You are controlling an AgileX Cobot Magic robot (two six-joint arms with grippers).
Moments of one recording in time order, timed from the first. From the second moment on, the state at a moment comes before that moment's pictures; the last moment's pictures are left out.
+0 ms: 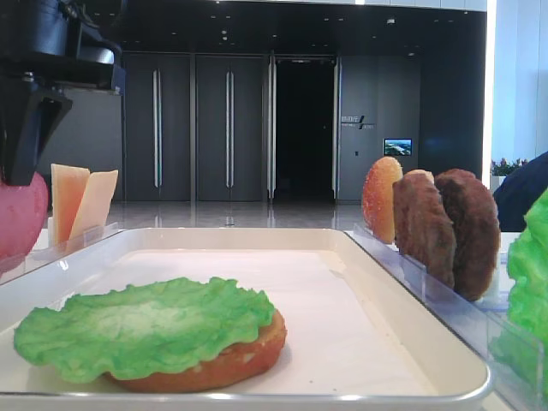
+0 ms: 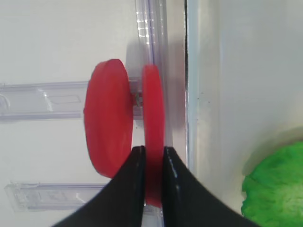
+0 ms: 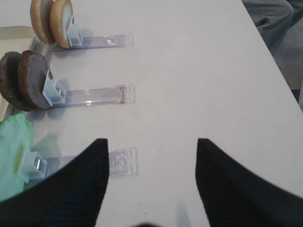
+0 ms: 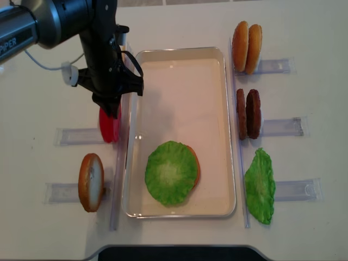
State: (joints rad) left arm -0.45 1.83 -1.36 0.15 1.21 -0.44; right arm 0.00 -0.01 -0.50 0.01 1.14 0.01
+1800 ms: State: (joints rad) left arm -0.45 1.46 -1.31 -0.36 1.23 -0.11; right arm 0.00 -0.01 -0.50 0.01 1.14 0.01
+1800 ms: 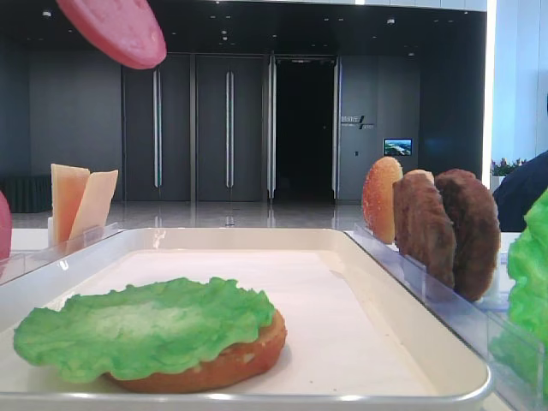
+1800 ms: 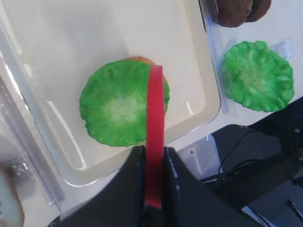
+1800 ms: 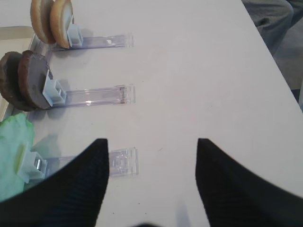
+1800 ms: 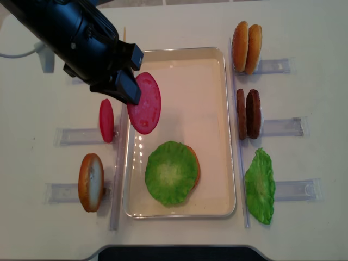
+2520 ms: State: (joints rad) left arm -0.45 1.46 -0.90 -0.68 0.92 0.18; right arm 0.00 -0.01 -0.50 0.01 1.14 0.01
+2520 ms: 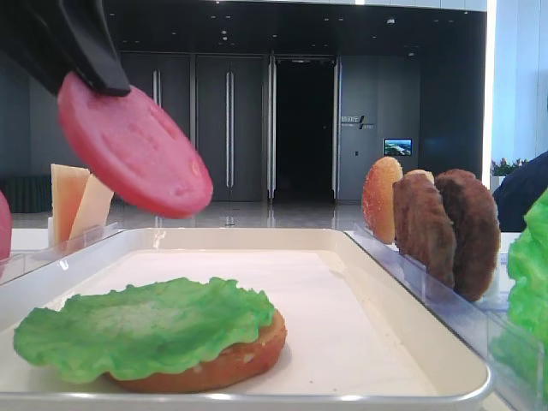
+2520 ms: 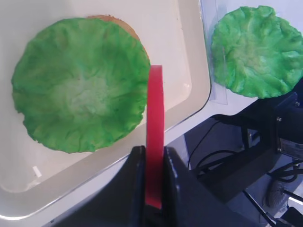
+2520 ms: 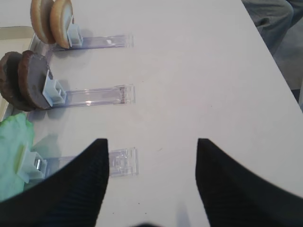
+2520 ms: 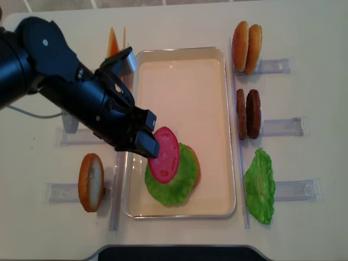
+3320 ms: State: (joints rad) left arm -0.45 1.61 -0.85 -0.95 0.85 0.40; right arm 0.00 -0.01 -0.50 0.01 1.14 0.01
